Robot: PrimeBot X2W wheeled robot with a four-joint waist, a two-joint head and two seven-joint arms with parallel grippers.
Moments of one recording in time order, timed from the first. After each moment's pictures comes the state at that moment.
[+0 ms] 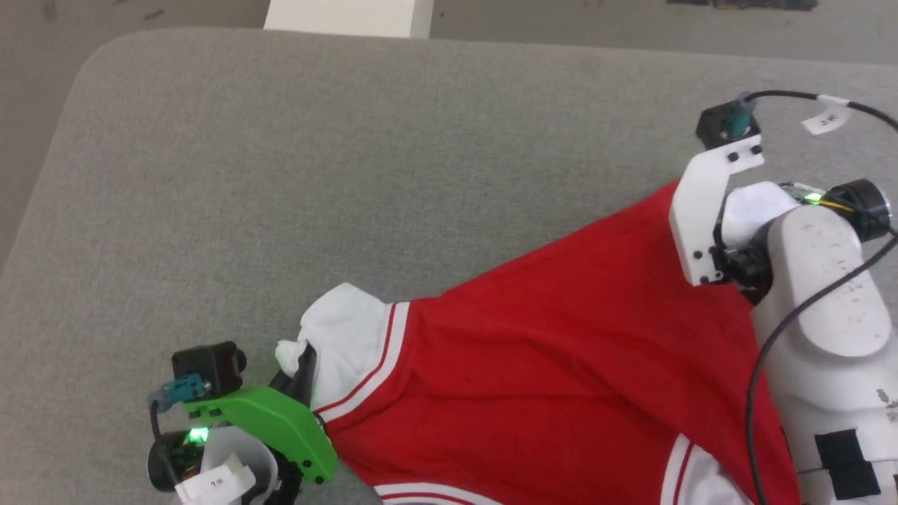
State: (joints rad) left arm -0.06 0.38 -0.41 -0.09 -0.75 0.28 0.12; right arm -0.71 -0.11 0.03 0.48 -0.07 0.13 0.94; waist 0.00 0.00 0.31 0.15
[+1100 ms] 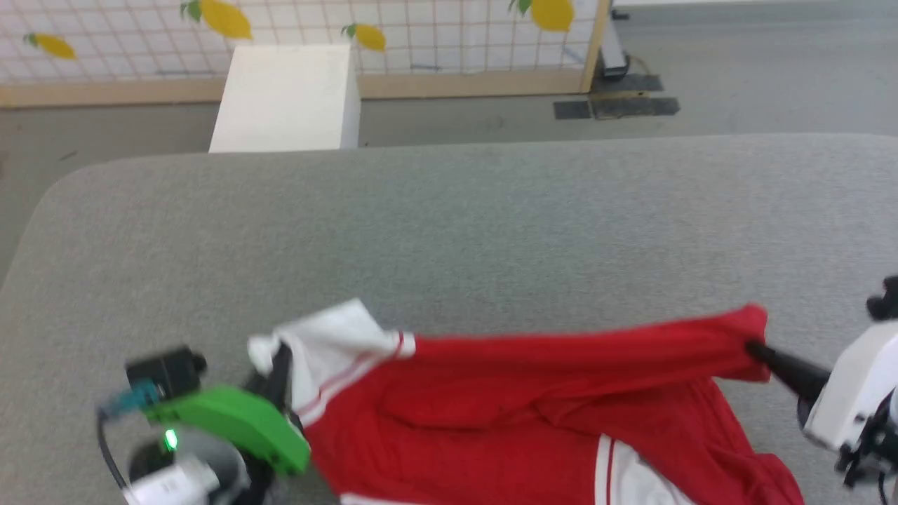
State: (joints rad) left arm -0.01 0.37 -0.33 -0.11 -0.86 0.25 0.09; right arm -0.06 -0.06 -0.31 -0.30 0.59 0.13 1.11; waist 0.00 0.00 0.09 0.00
